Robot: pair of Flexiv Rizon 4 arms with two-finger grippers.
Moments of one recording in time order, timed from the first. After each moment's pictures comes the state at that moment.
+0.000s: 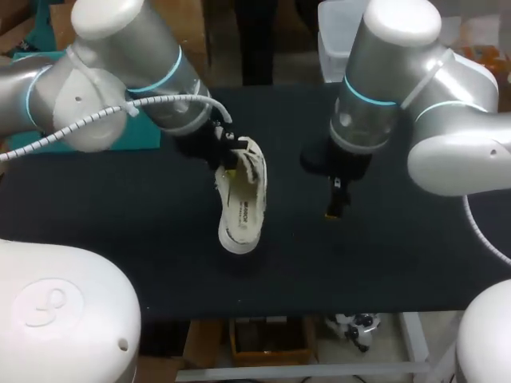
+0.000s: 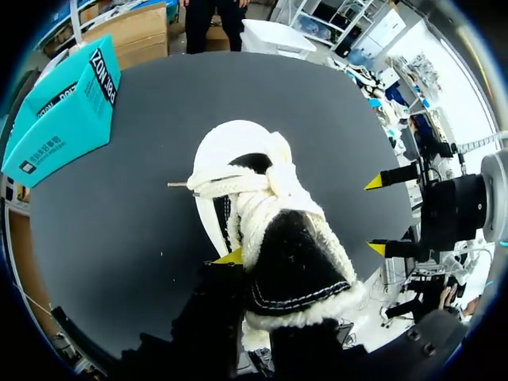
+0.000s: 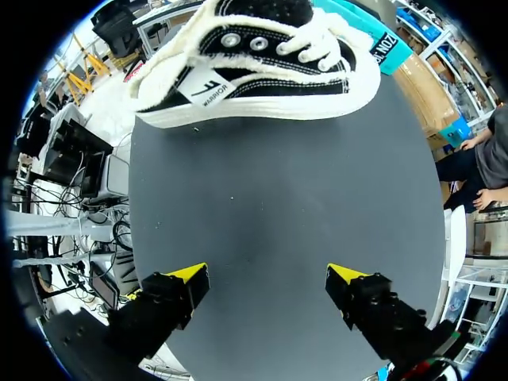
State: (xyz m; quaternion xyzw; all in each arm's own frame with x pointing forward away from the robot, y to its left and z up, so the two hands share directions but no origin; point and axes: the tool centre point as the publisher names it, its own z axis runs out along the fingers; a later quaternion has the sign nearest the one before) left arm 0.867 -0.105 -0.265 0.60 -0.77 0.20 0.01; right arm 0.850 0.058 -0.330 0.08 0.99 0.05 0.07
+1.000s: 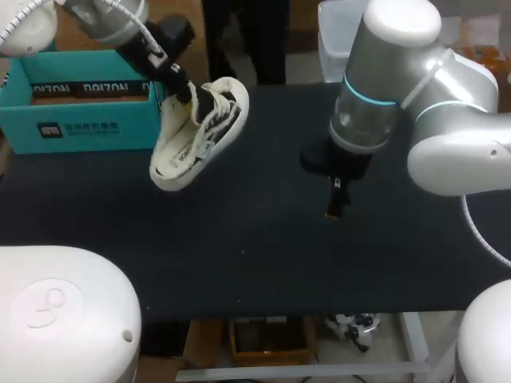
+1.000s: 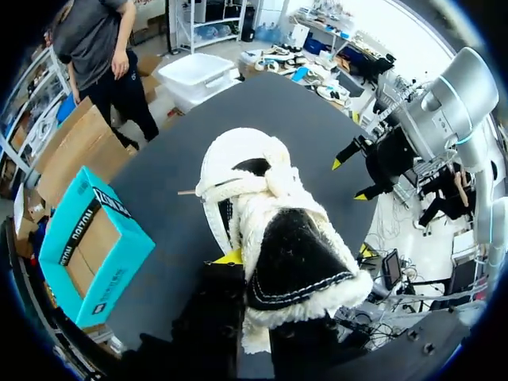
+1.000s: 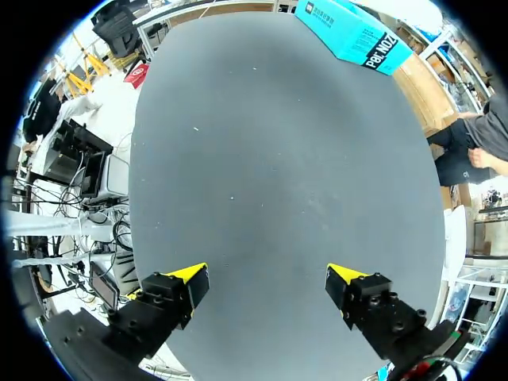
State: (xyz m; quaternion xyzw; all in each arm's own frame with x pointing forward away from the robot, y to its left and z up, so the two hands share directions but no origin) left arm 0.936 -0.026 -0.139 0.34 -0.91 0.22 -0.03; right arm 0.850 0.058 -0.330 0.08 0.99 0.05 0.07
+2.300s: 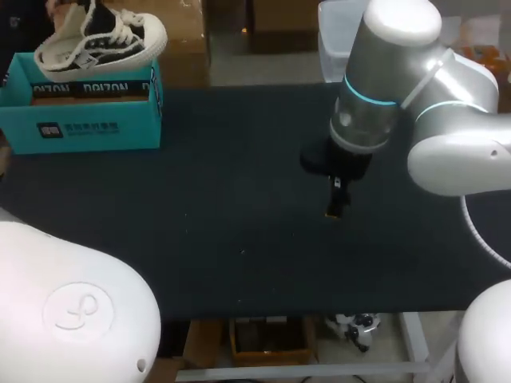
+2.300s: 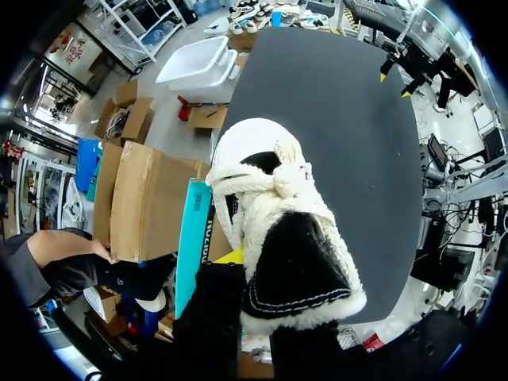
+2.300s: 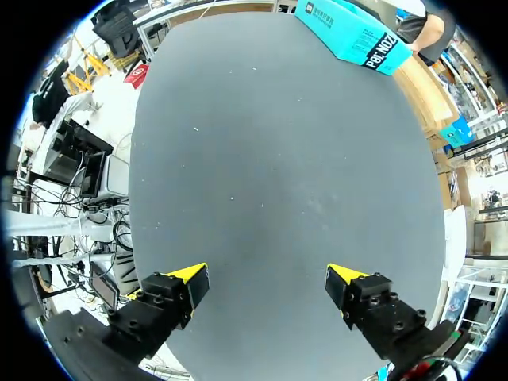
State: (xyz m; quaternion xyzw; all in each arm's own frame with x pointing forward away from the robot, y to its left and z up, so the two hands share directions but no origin) left arm 1.128 0.163 -0.085 0.12 -0.98 0.07 -0.10; right arm 0.850 0.058 -0.330 0.08 0.99 0.05 0.07
